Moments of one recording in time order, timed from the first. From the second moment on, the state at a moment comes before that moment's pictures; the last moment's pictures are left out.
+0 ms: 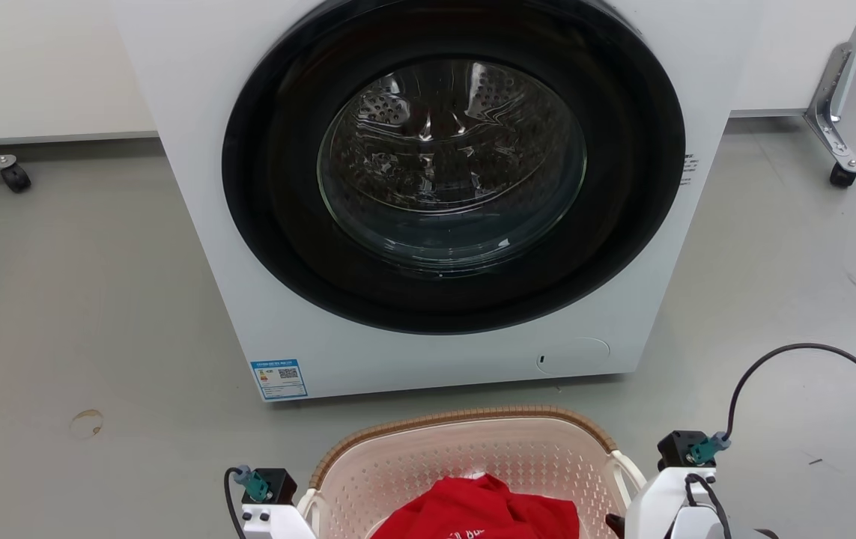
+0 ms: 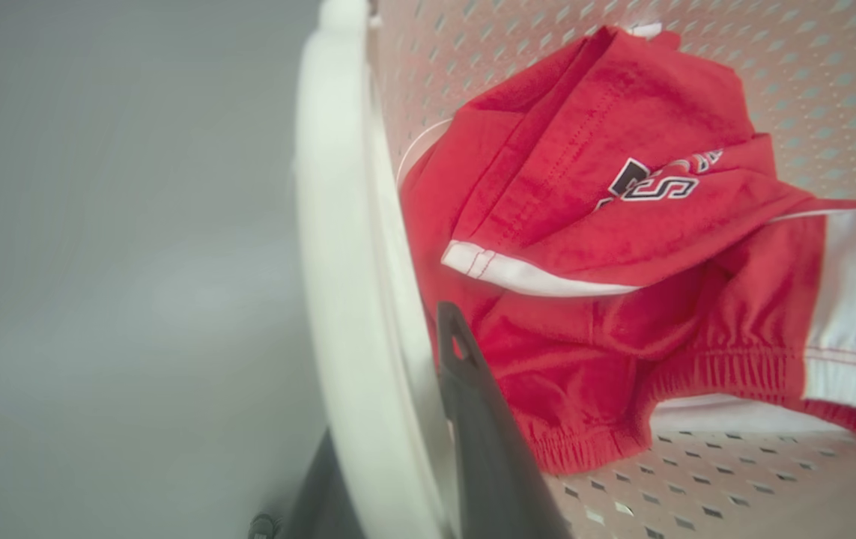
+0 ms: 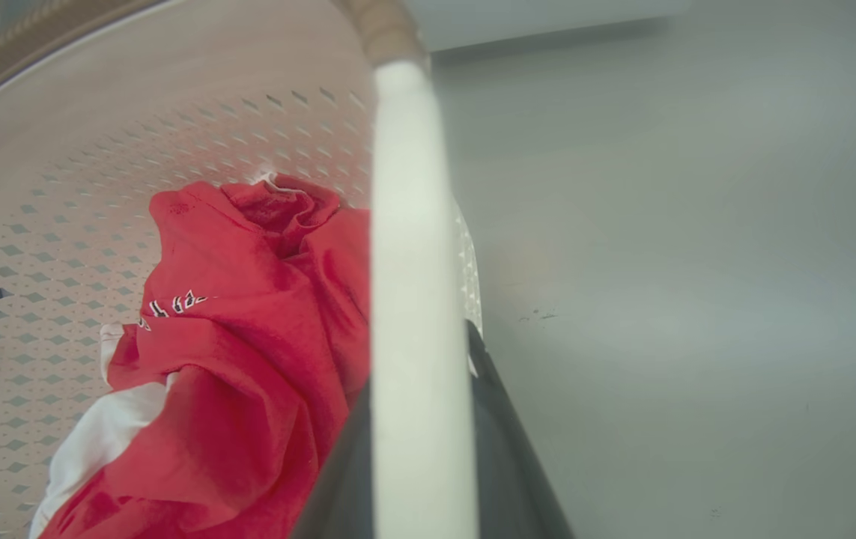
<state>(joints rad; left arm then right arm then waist) -0.48 0.11 -0.94 1.20 -1.02 -0.15 0.29 -0.49 0.10 1.23 1.20 1.35 0.14 0.12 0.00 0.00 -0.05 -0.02</state>
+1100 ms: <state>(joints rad) -0.48 0.11 -0.99 1.20 -1.07 -0.15 0.28 -0.49 0.10 1.26 1.20 1.37 0.14 0.12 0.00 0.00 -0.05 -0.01</state>
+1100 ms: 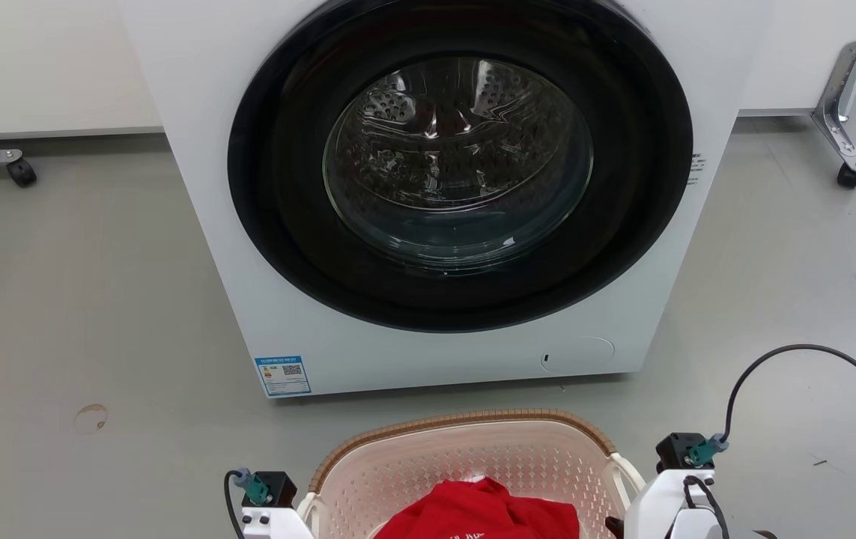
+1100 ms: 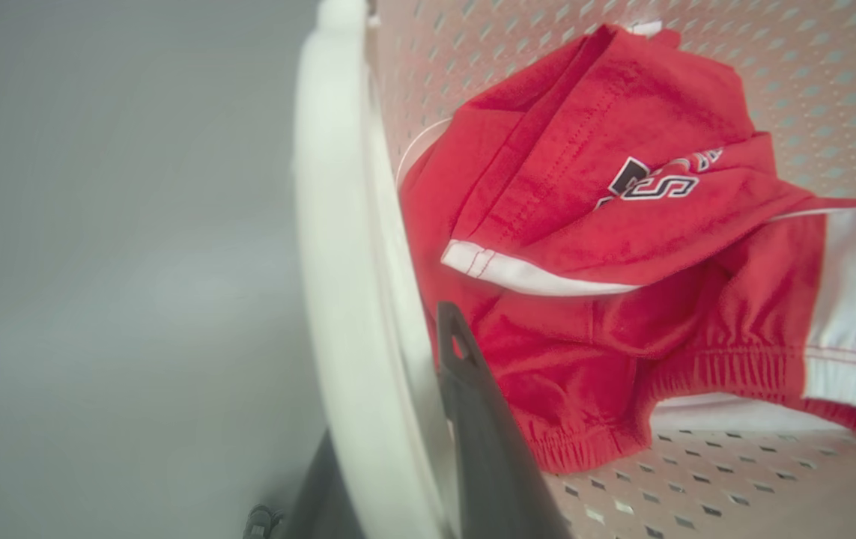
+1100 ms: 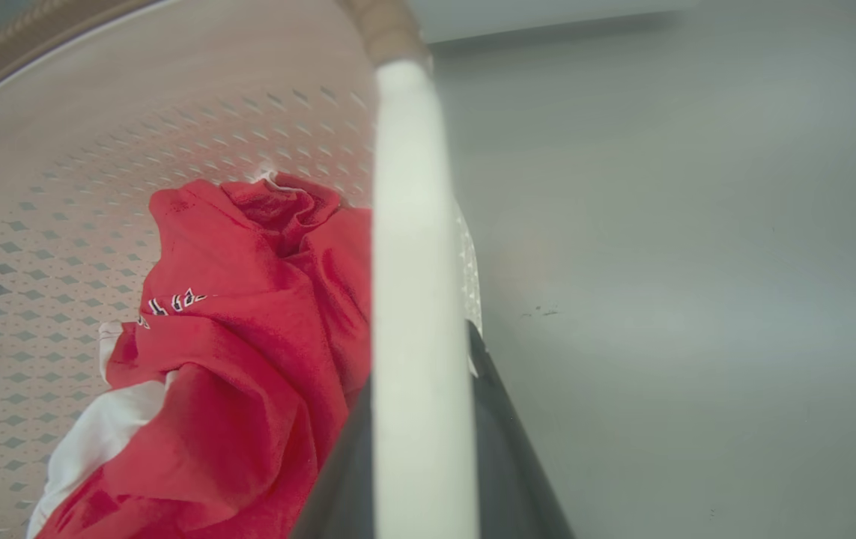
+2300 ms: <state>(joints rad) -0.48 0.11 -1.02 1.21 -1.09 -0.15 0.27 -0.49 0.10 1.28 1.20 1.38 0.14 0.10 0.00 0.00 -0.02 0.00</state>
